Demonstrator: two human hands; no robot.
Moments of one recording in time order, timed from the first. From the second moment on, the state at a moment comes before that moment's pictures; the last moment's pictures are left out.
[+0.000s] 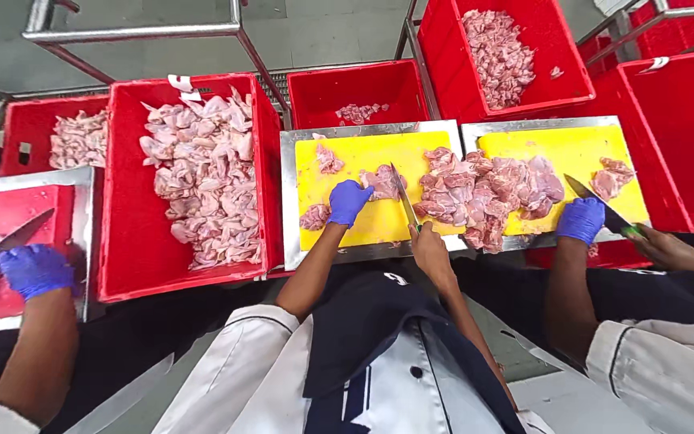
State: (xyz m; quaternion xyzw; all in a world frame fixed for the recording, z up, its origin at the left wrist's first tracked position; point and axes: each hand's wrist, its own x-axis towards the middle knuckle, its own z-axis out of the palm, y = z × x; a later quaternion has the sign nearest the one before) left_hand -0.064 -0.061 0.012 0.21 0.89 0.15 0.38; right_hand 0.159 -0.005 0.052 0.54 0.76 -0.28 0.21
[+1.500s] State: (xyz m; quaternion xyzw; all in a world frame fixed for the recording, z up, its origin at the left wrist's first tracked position) left_hand -0.059 -0.115 -0.020 0.51 0.77 0.27 0.28; right_hand 0.135 -0.059 0.064 0.48 0.77 -0.29 0.30
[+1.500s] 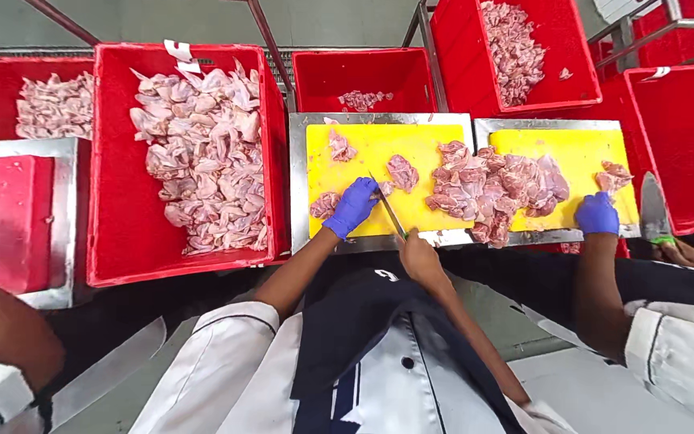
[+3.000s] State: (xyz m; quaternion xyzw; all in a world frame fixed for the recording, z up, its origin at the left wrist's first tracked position) left_hand -0.022 -0.112 -0.012 0.38 0.88 0.21 0.20; right_hand 0.201 -0.031 0.044 0.45 0.77 -0.35 0.29
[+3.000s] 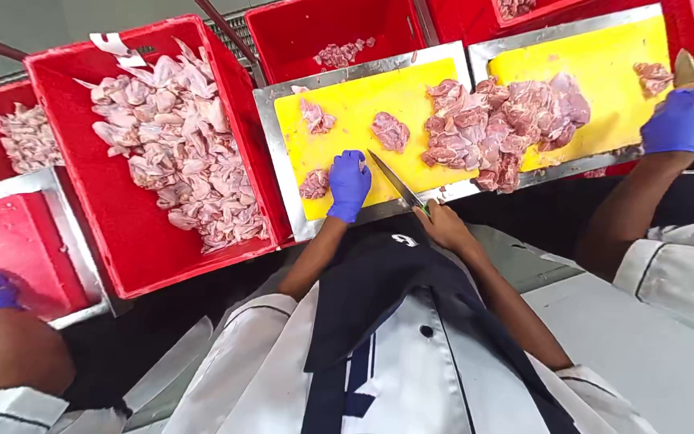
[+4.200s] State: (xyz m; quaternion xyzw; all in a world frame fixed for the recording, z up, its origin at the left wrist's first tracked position) left_hand -0.051 -0.059 -0.023 0.56 0.76 0.26 0.19; right_hand 0.139 0.006 0.051 0.47 0.81 -0.25 0.24
